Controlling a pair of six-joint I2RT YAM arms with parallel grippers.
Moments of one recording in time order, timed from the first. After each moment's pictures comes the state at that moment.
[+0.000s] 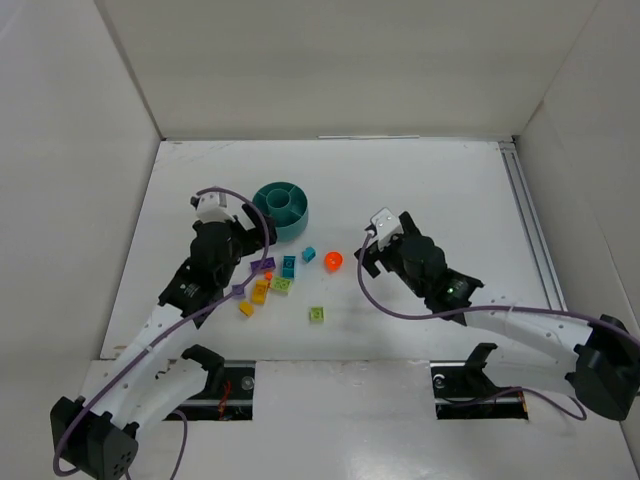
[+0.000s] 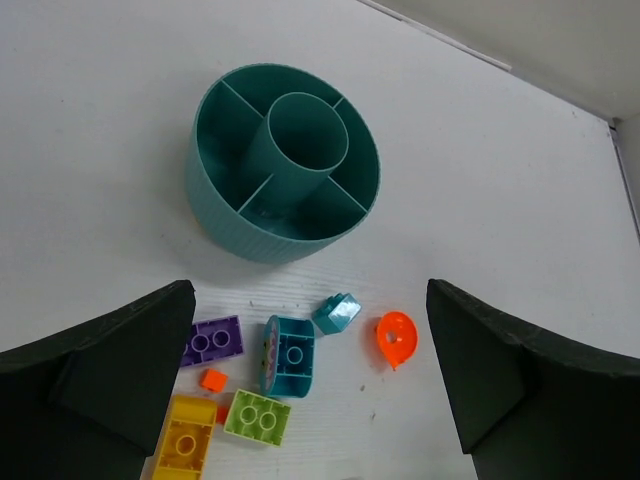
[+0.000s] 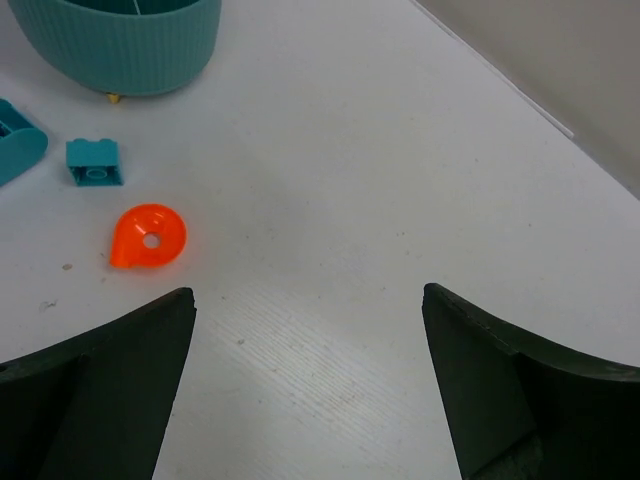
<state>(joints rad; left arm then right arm) -0.46 0.79 0.65 -0.16 -0.29 -0.59 0.85 1.10 0.62 0.19 0.36 -0.25</state>
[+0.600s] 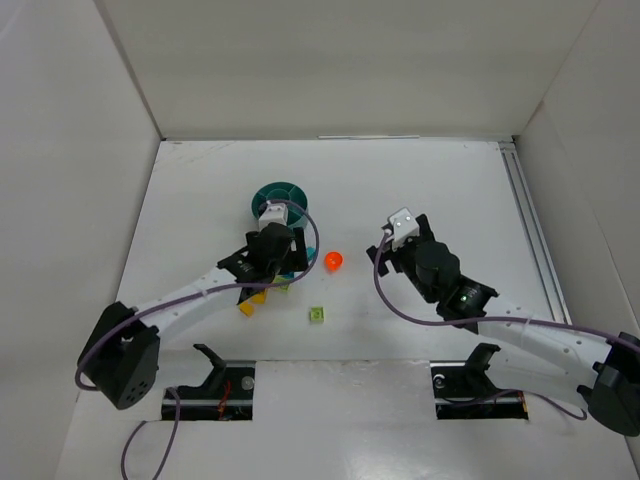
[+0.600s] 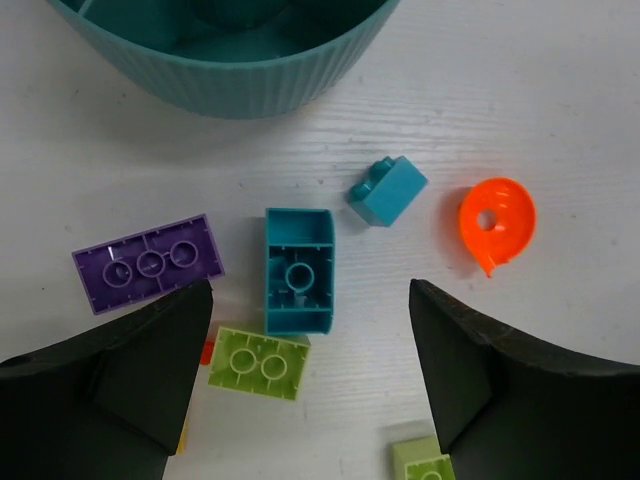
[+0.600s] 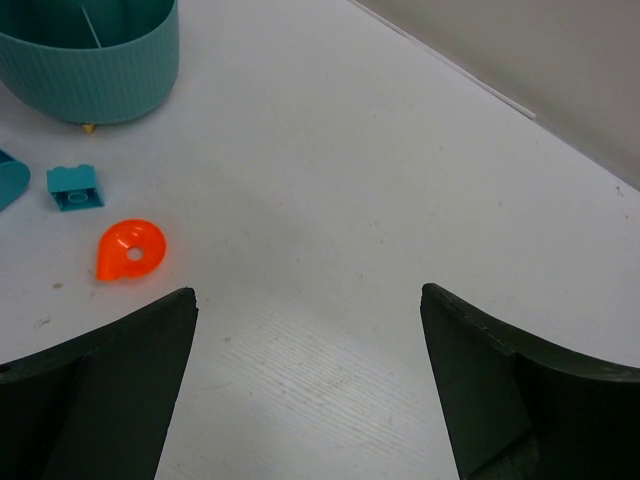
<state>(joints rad) -0.68 1.20 0.68 -0.20 -0.34 -0.57 0.85 0.97 0.57 0.17 0.44 -0.20</state>
